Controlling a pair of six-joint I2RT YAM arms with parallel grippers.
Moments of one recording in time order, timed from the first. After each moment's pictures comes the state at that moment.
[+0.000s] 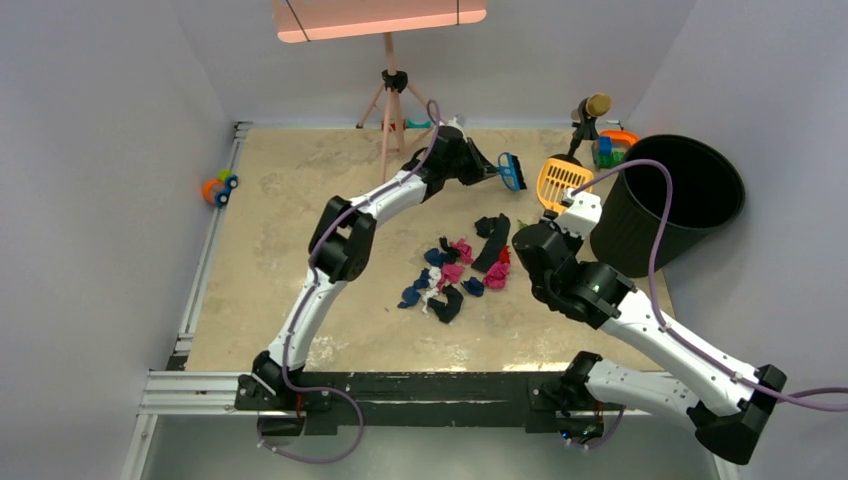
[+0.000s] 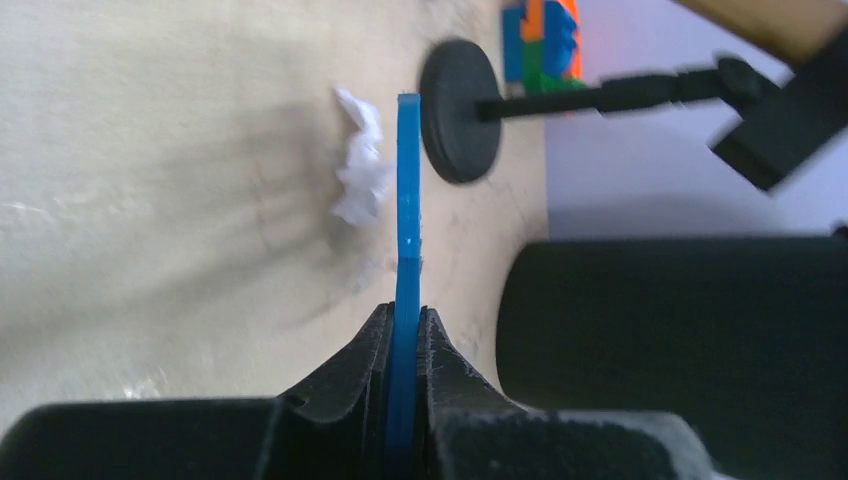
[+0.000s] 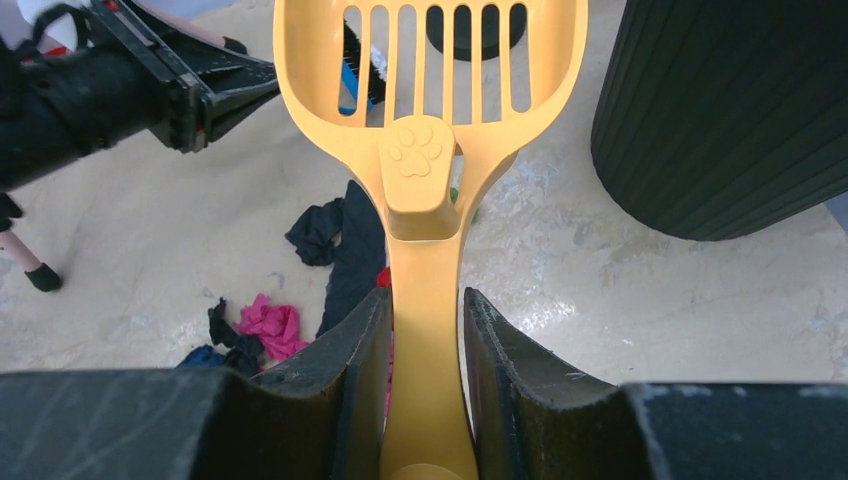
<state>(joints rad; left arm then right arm) -0.62 2.49 2.11 -0.02 0.30 -1.00 0.83 0.92 0.93 -0.70 1.04 0.76</state>
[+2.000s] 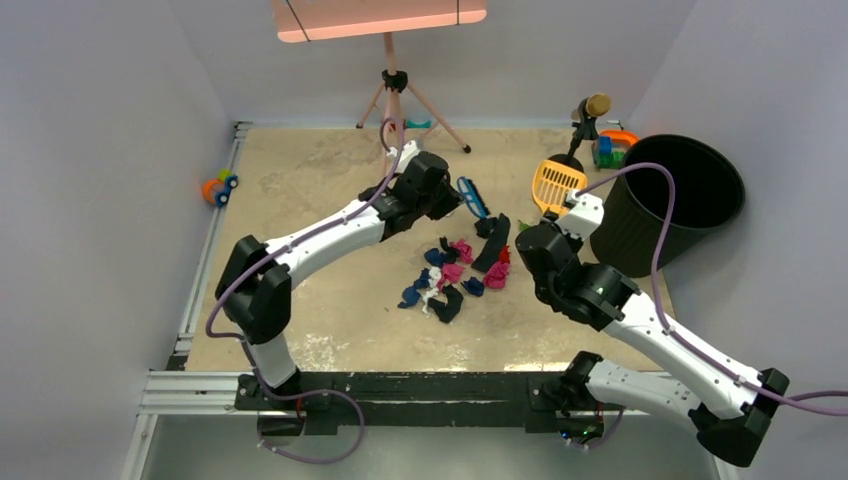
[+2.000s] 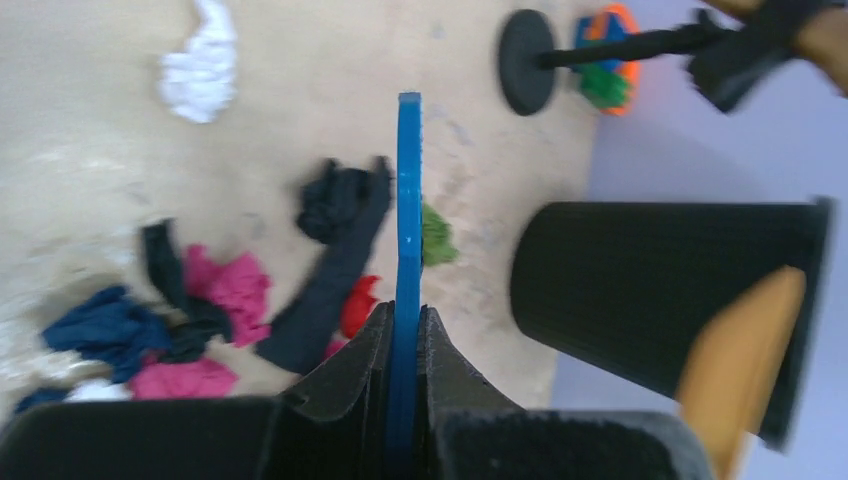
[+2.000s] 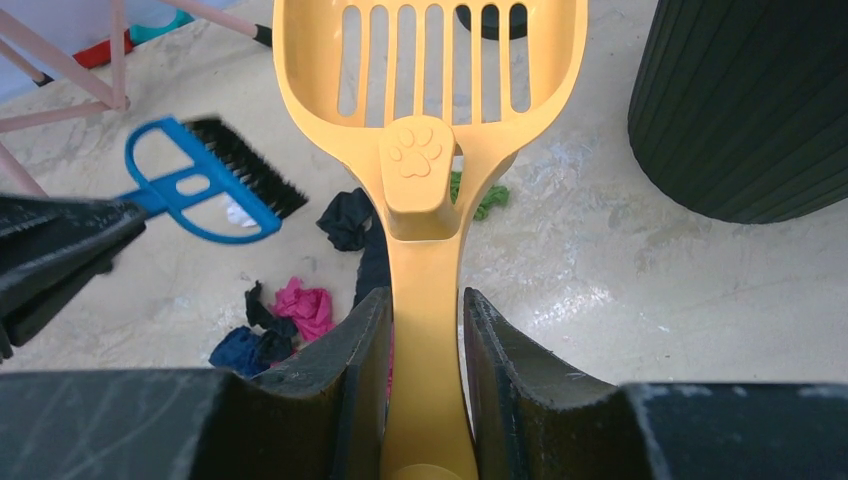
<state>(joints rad) -0.76 1.78 1.46 -0.35 -0.22 -1.18 0.83 0.89 0.93 -0.71 0.98 0.81</state>
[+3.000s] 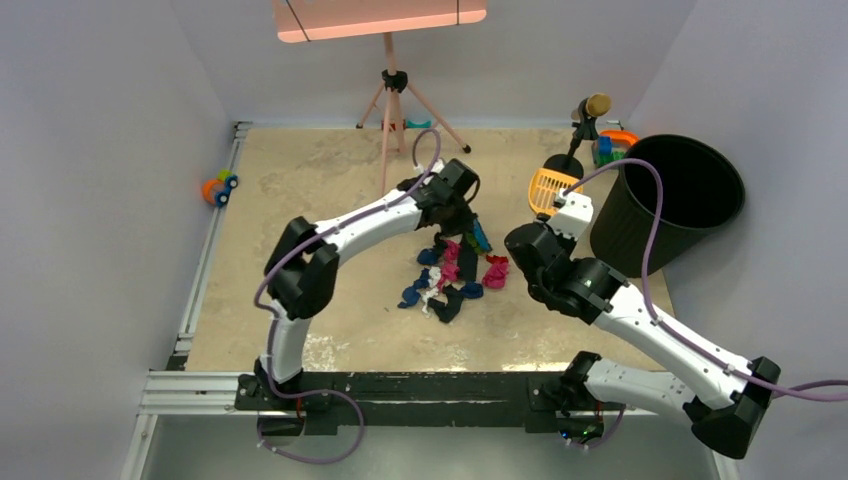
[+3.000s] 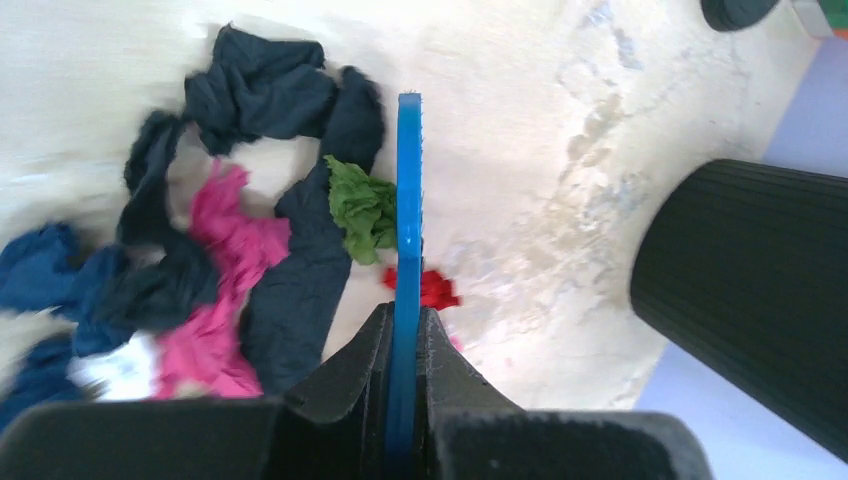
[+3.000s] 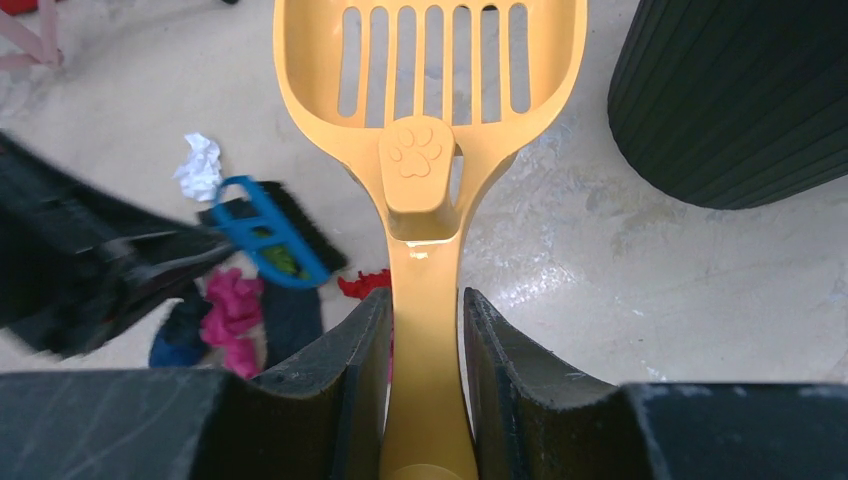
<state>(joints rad) -0.81 2.10 1.76 -0.55 -0.08 -1.22 0.83 0.94 0.94 -0.76 0.97 0.82</state>
